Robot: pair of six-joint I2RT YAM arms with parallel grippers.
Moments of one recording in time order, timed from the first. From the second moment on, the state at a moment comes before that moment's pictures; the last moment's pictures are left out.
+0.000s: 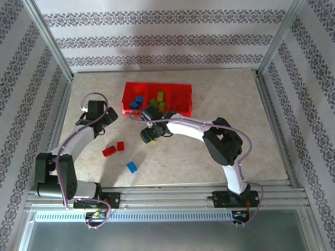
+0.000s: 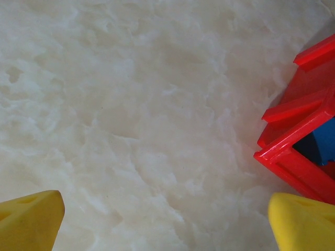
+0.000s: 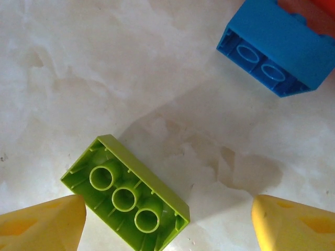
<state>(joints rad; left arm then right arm) -0.02 1.37 0.82 -0.33 -0.17 -0.66 0.86 2.06 1.52 -0.59 0.01 0.26</state>
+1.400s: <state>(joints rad) 0.01 1.37 0.80 -0.32 -0.12 -0.68 0.95 2.21 1.66 -0.70 0.04 0.10</state>
